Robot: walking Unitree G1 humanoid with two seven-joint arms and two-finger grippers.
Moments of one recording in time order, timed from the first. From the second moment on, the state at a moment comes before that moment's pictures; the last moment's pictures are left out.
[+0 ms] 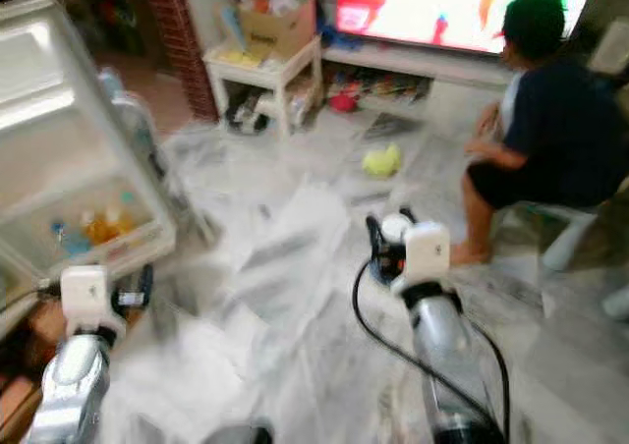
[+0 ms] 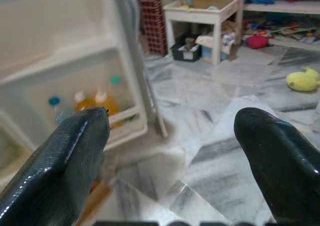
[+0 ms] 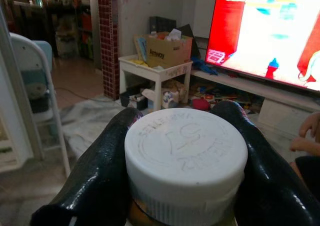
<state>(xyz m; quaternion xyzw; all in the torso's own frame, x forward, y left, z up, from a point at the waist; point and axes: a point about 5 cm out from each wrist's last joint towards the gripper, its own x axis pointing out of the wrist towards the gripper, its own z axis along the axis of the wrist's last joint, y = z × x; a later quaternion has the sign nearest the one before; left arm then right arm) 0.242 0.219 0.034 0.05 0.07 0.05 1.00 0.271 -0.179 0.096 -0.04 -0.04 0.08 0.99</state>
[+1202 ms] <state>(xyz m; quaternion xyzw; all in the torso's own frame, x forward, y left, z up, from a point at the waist) 0.257 0.226 0.075 0.14 0.04 -0.08 0.99 0.285 -0.139 0.119 -0.05 -0.10 0.18 0.98</state>
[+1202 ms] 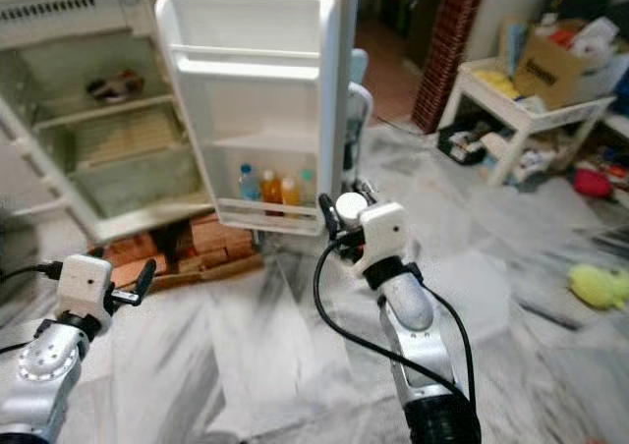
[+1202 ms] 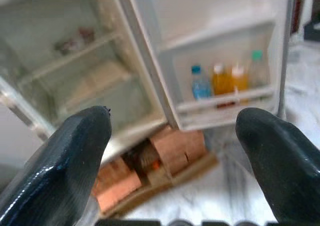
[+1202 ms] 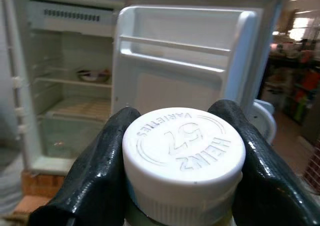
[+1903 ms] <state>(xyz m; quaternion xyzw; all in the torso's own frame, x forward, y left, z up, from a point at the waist) 0.251 0.185 0.080 0.07 -0.01 -0.02 1.00 0.285 -0.145 0.118 -0.04 -0.10 0.15 0.98</state>
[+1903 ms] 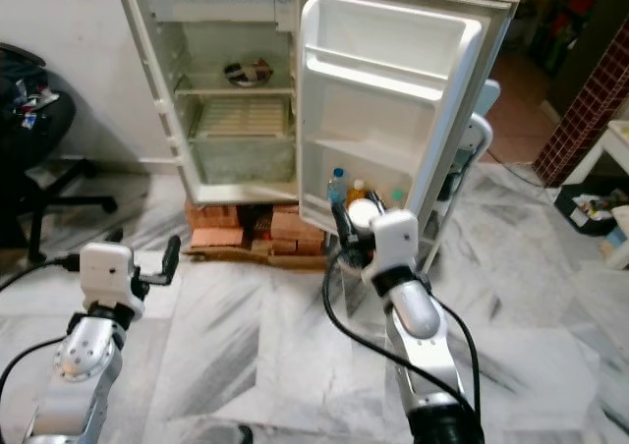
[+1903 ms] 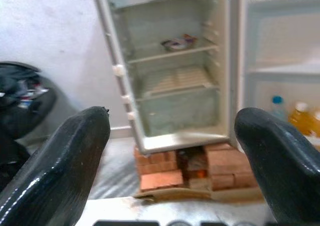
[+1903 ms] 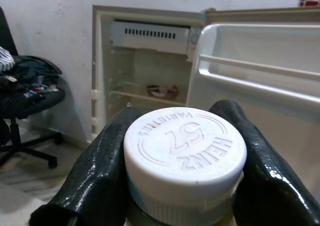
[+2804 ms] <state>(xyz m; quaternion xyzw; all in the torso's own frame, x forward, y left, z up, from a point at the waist) 0.259 0.188 0.081 0.07 -0.01 -0.03 1.00 0.297 -0.134 0.129 -0.03 -0.12 0.16 0.98</state>
